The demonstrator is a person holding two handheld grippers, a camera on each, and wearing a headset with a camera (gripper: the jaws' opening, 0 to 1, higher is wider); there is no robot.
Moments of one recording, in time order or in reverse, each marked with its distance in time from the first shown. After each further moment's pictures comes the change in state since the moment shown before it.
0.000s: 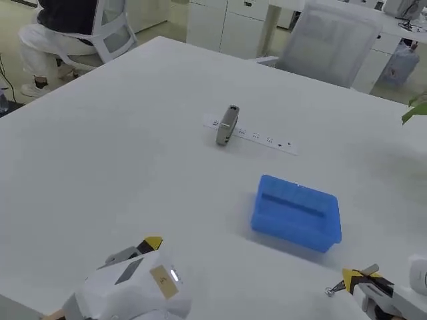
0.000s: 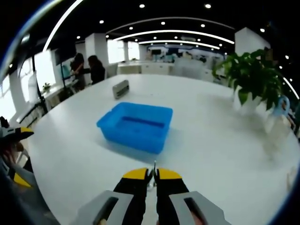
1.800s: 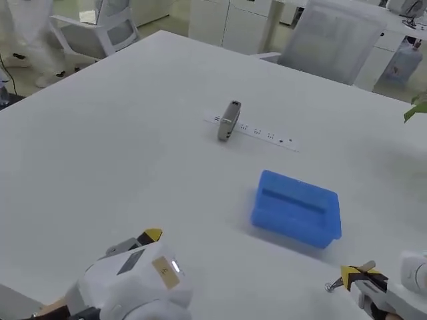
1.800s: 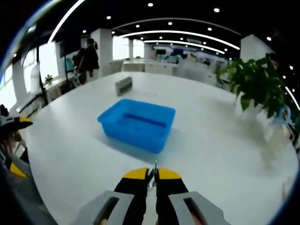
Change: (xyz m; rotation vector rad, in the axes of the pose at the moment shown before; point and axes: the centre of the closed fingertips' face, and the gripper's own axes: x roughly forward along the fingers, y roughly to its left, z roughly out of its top) left arm 0.000 0.003 -0.001 0.005 0.005 0.013; right arm 0.004 -0.001 -0.001 -0.071 0.006 -0.008
